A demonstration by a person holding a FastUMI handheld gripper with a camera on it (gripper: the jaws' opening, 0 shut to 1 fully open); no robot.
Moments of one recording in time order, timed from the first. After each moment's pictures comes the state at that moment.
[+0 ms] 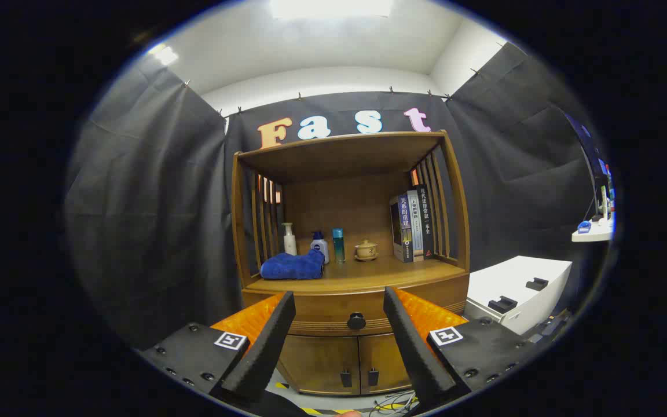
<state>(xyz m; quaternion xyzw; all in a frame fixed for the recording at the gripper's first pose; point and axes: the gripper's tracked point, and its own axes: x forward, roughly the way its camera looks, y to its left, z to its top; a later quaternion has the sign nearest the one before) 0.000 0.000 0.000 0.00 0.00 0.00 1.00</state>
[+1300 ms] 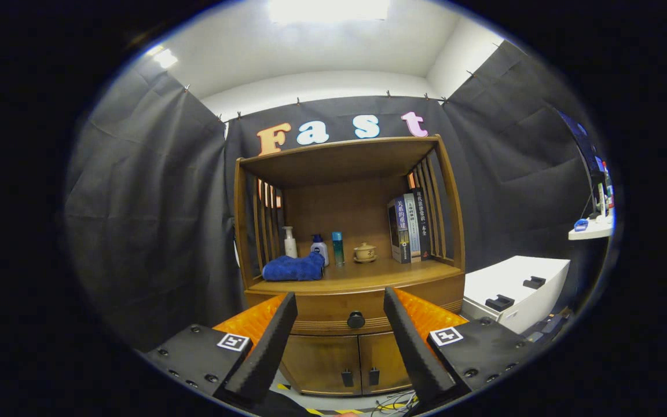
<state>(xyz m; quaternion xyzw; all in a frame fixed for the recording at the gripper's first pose) -0.015 -0.003 -0.008 -0.01 -0.01 -0.01 1.00</state>
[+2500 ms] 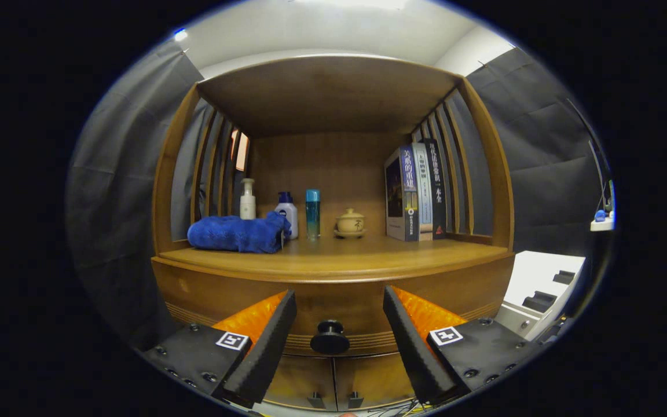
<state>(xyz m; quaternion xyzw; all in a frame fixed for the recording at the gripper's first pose) 0.187 -0.048 -0.151 -0.04 0.07 -0.05 1.00</state>
